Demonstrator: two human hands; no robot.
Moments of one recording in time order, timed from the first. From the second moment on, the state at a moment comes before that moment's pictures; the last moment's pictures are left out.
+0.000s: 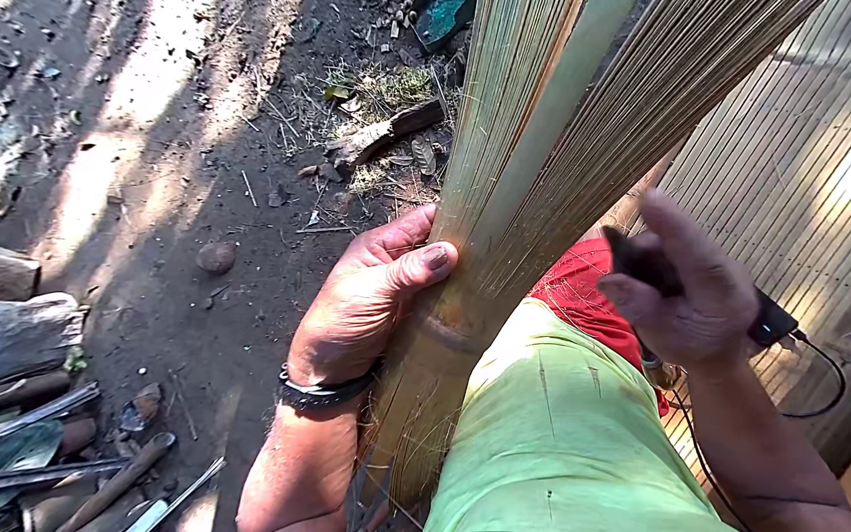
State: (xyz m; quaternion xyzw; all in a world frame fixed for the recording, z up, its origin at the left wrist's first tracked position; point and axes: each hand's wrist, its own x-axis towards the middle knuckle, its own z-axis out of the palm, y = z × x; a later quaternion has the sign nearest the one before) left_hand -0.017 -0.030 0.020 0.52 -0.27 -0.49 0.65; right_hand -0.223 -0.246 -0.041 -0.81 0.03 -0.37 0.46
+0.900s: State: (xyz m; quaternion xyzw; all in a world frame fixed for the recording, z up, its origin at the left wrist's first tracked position) left_hand -0.014 -0.020 0.019 0.52 -0.27 -0.47 0.66; right_hand -0.210 -0.240 -0.045 -0.84 0.03 -0.36 0.39
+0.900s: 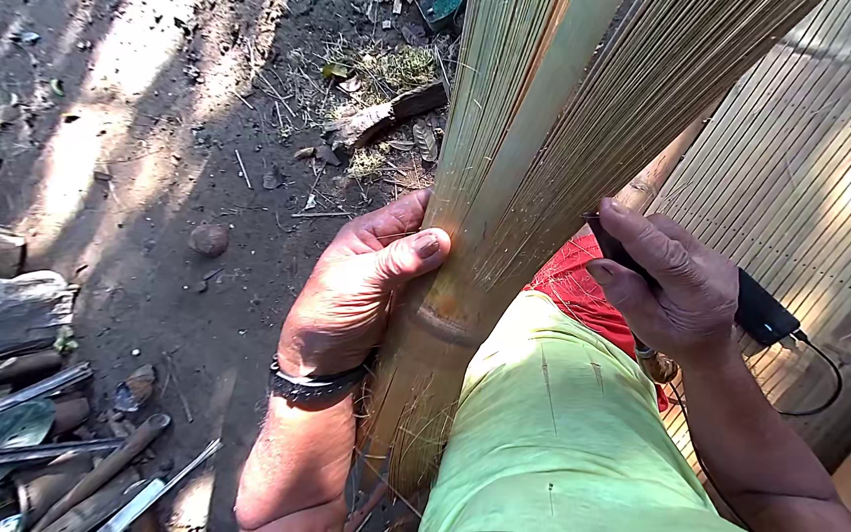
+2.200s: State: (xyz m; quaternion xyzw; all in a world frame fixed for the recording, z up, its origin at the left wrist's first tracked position) left_hand -0.020 -0.022 0.024 0.53 -0.28 -0.45 0.66; right_hand -0.219 -0.245 -0.035 -0.86 0.06 -0.37 0.35
